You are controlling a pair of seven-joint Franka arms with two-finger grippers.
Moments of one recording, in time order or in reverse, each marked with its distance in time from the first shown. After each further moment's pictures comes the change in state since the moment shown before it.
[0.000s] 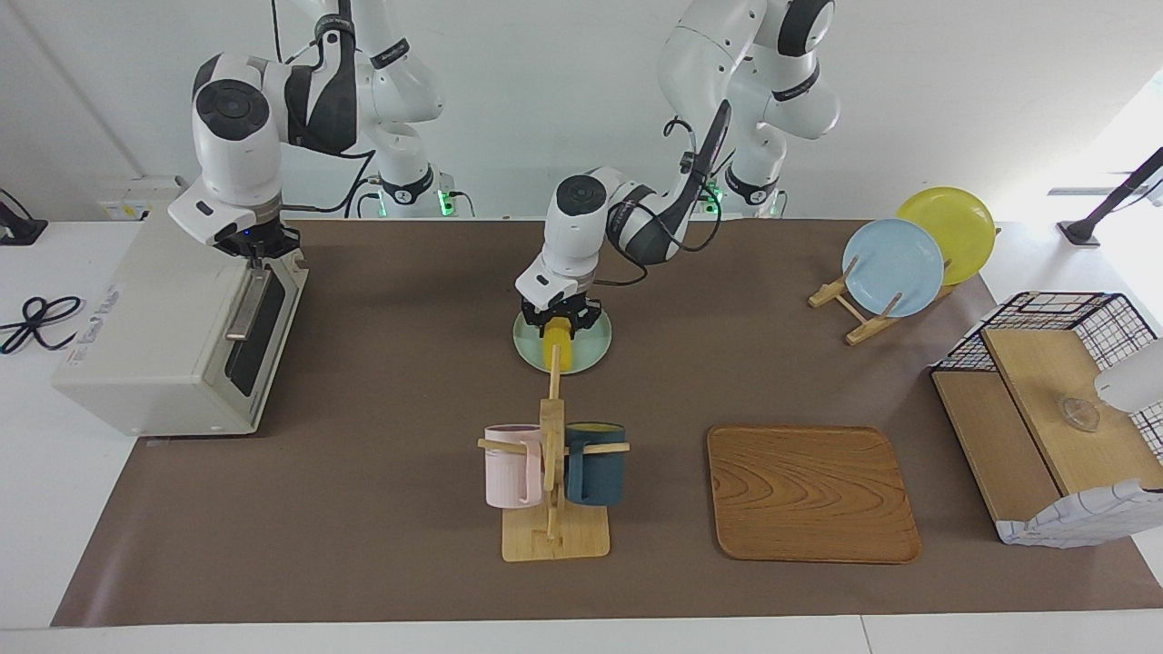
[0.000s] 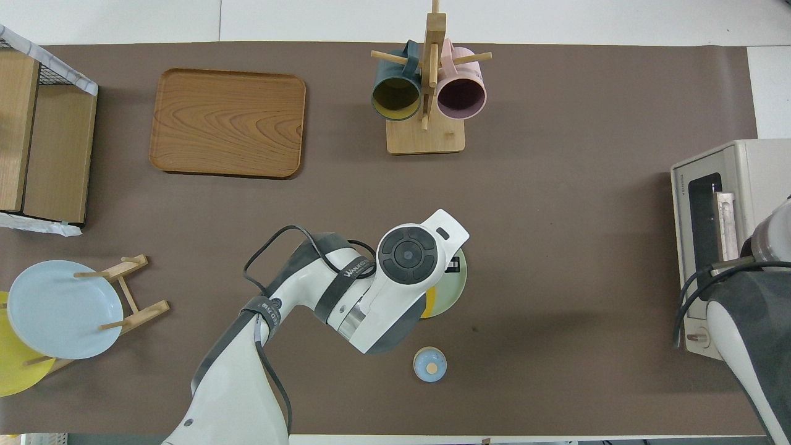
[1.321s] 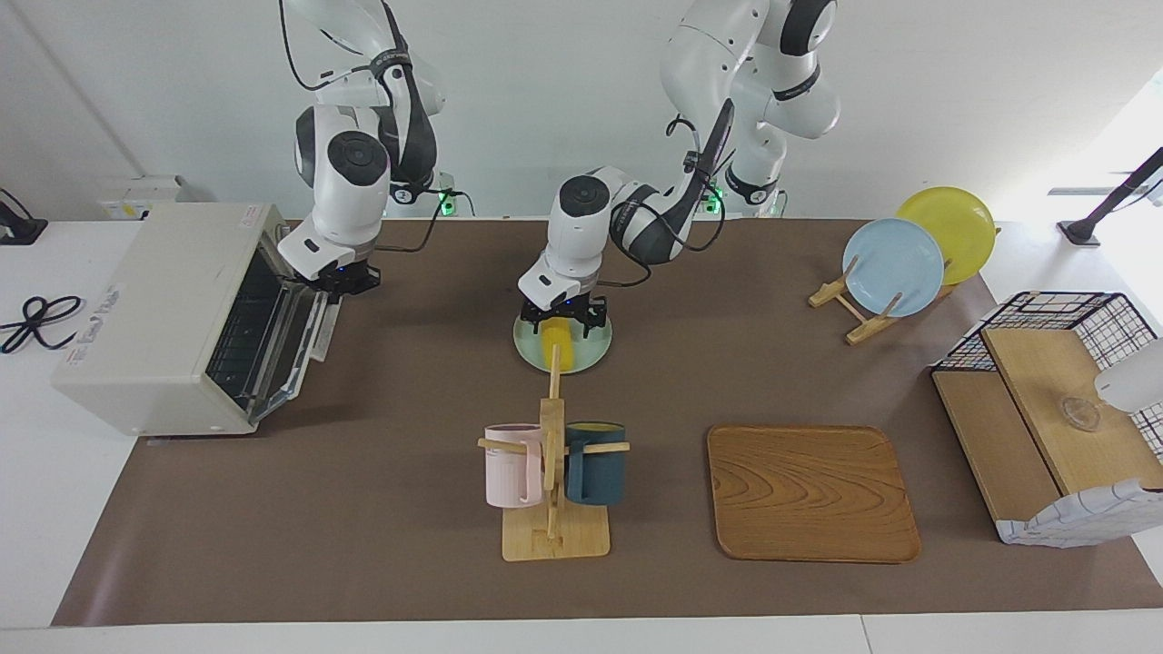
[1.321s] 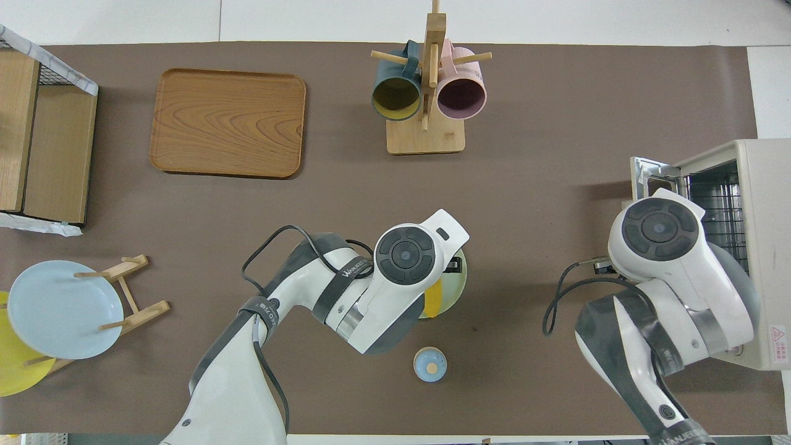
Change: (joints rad) left arm 0.009 0.000 -0.014 -0.010 0.003 0.036 0.044; right arm 0.132 0.063 0.021 -0.139 -0.085 0.206 0.258
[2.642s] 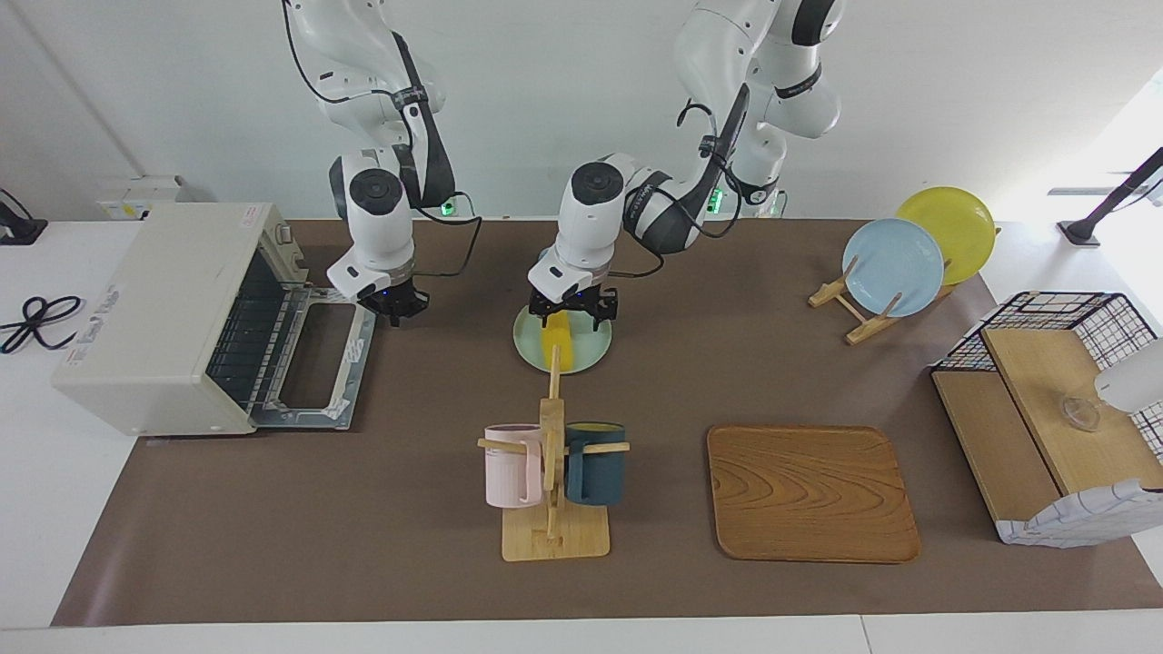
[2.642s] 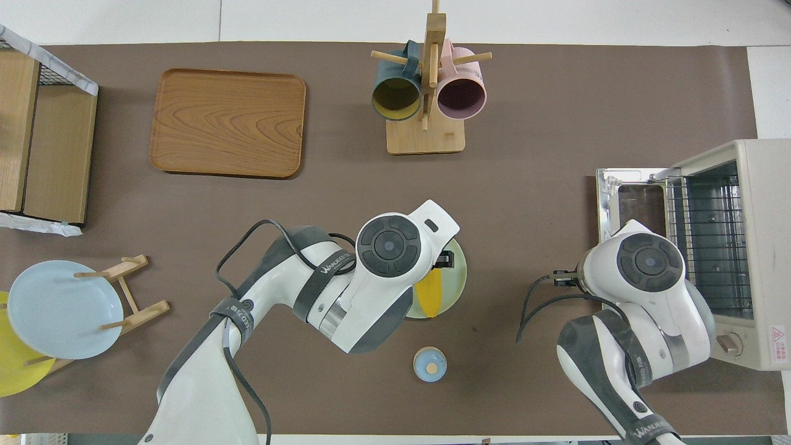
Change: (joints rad) left arm 0.031 -0.053 -0.006 -0.001 0.000 -0.061 0.003; right arm 0.052 0.085 -0.001 -0.247 0.178 0.407 0.211
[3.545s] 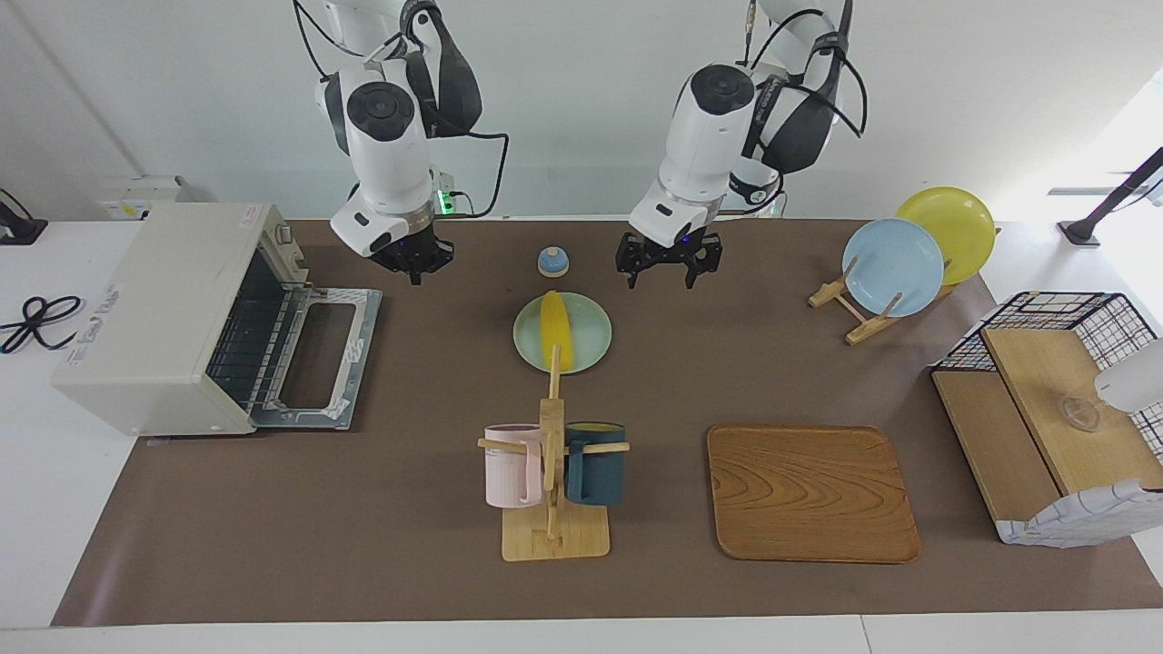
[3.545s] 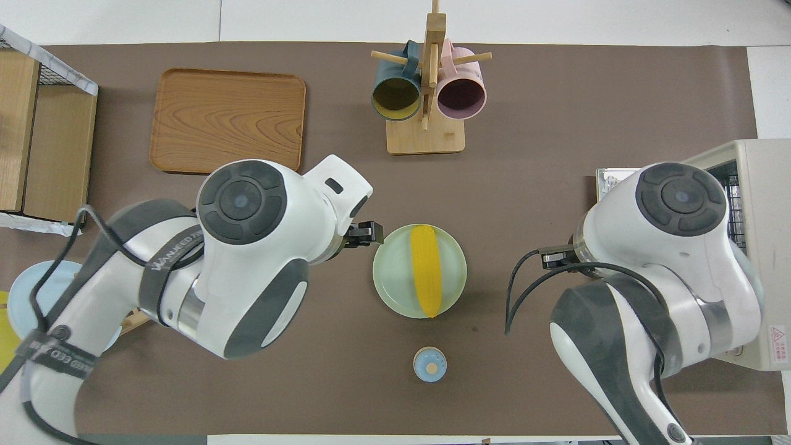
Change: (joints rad) left arm 0.175 -0.254 -0.001 -0.001 0.018 -0.271 0.067; right arm 0.114 -0.033 0.002 0.350 0.171 -0.442 -0.071
